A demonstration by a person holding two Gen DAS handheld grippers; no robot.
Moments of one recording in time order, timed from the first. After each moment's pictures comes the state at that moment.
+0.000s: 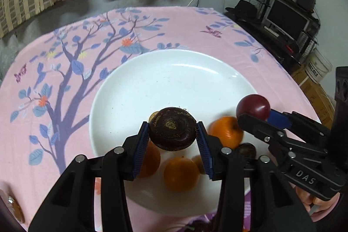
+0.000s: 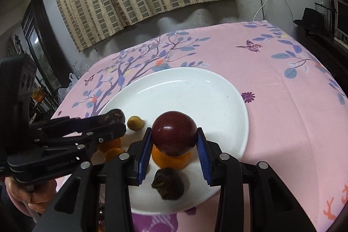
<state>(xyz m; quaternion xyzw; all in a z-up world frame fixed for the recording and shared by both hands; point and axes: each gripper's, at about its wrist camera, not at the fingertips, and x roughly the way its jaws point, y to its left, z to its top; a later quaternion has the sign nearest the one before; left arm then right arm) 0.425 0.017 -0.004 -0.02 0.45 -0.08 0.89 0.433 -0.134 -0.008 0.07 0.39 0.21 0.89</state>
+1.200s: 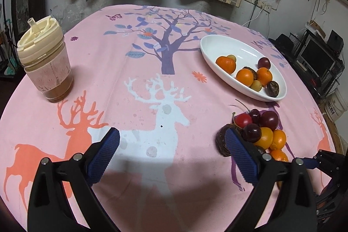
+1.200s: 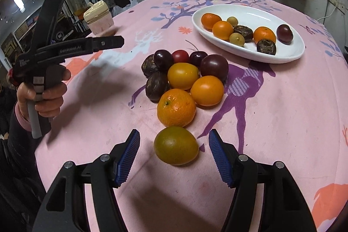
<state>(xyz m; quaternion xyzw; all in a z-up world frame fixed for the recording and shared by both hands) 0.204 0.115 -0.016 -0.11 0.39 0.07 0.91 0.225 -0.107 -0.023 -0.12 0.46 0.38 0.79</state>
